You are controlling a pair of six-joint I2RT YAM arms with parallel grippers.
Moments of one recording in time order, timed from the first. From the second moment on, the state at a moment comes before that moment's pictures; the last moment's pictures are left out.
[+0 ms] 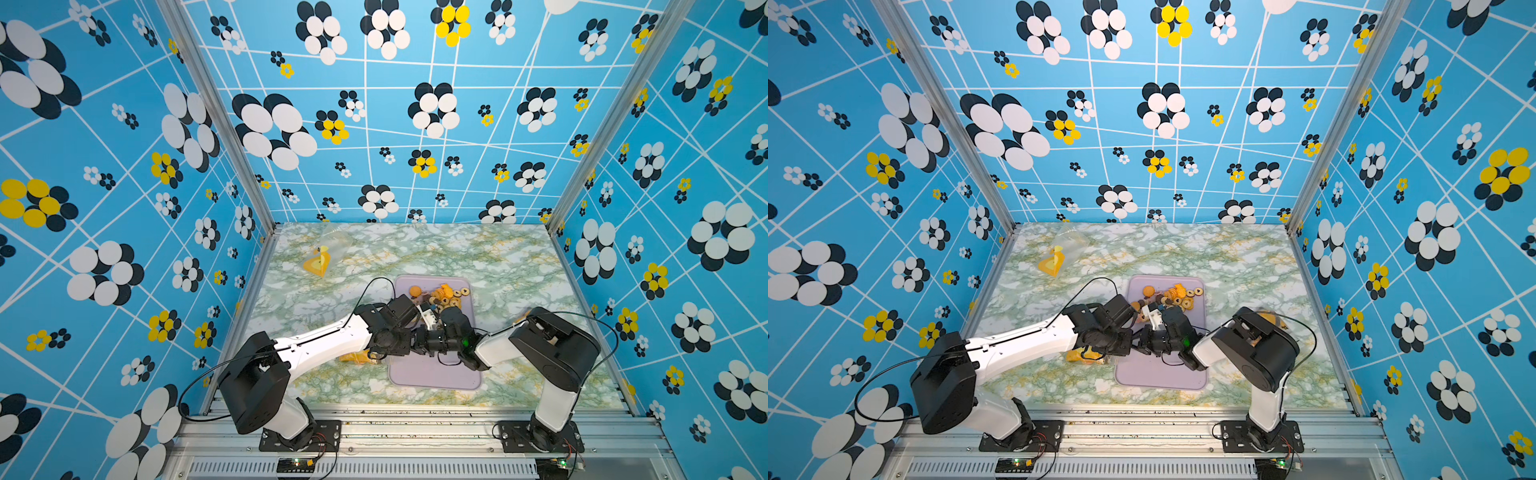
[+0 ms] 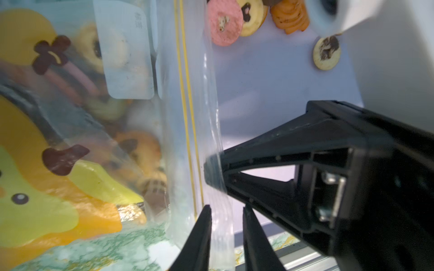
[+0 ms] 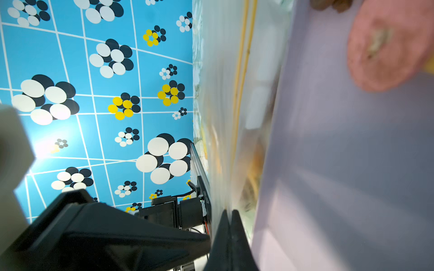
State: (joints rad) left arm -0.88 1.51 1.01 -0.72 0.02 -0.73; right arm 0.77 1.85 0.57 0.86 -0.61 1.17
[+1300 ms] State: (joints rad) left arm -0.88 1.42 1.00 -0.74 -0.05 -0.74; right arm 0.77 1.85 0.53 0.97 -0.64 1.22
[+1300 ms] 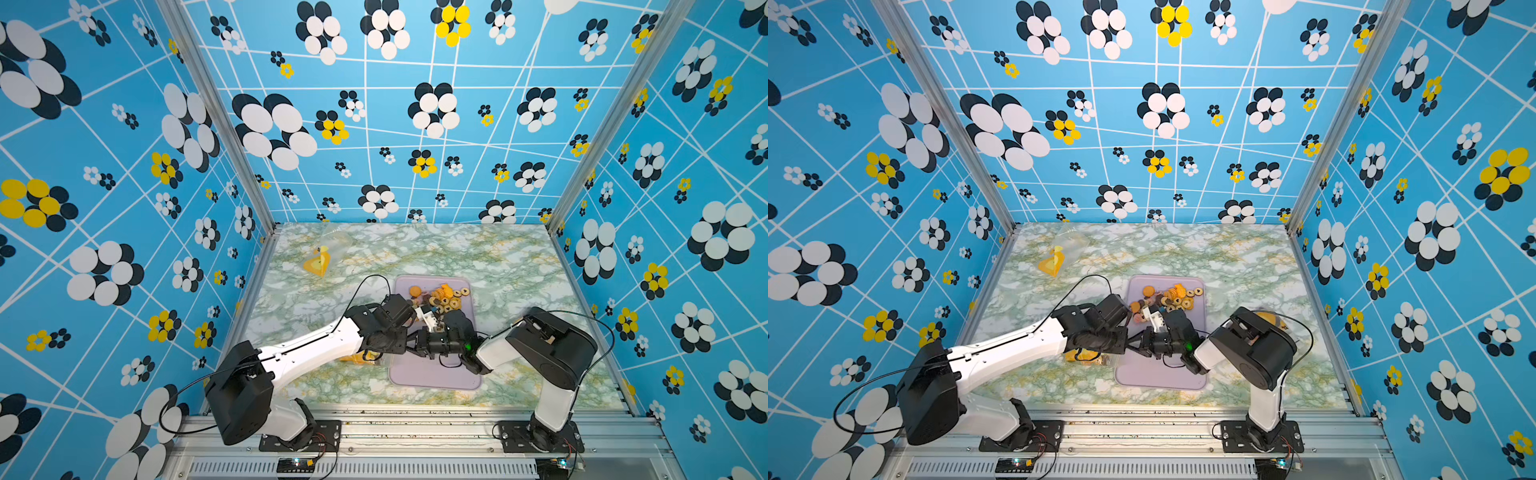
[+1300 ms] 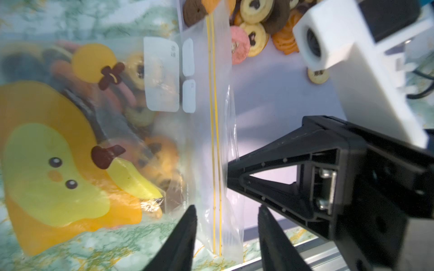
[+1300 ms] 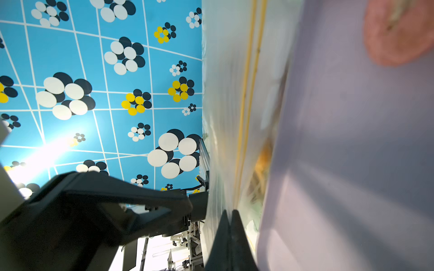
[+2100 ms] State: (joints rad) left arm -0.87 1.48 1.01 -0.76 -0.07 -0.74; right arm 0.77 1.85 0.51 1.03 -0.66 1.24
